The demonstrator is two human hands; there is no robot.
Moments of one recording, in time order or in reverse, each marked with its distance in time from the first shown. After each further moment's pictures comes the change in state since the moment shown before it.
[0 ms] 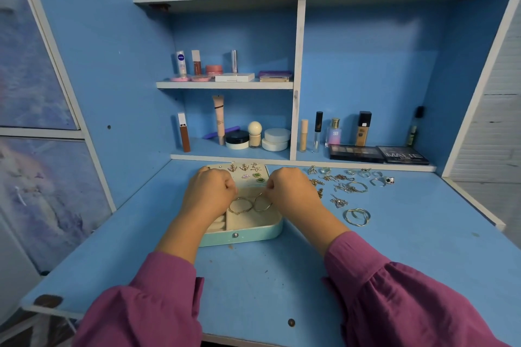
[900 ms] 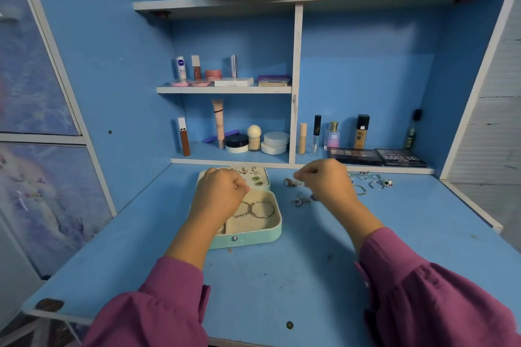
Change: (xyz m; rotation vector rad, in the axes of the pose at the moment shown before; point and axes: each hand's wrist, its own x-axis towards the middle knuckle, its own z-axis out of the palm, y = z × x) left_hand -0.004 0.021 0.002 -0.106 0.014 0.007; right_hand -0.005 0.052 -0.031 0.519 0.191 0.196
